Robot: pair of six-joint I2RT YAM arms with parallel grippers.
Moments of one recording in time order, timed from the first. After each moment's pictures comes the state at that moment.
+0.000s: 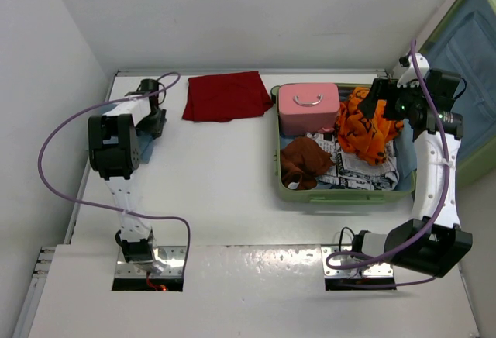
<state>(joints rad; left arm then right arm) 0.08 2.11 1.56 -0.62 -0.33 0.18 -0.32 1.27 1.32 -0.64 -0.48 -0.12</state>
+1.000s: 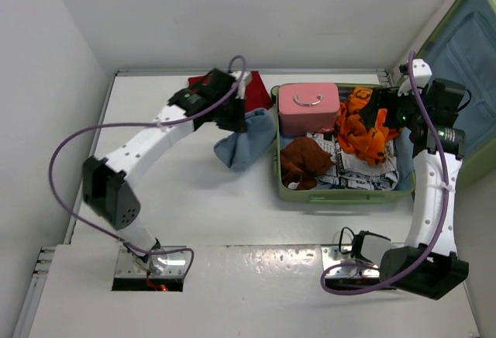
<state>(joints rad) -0.55 1.60 1.54 -0.73 0.13 -0.32 -0.32 1.13 1.25 -0.65 -0.47 -0.17</state>
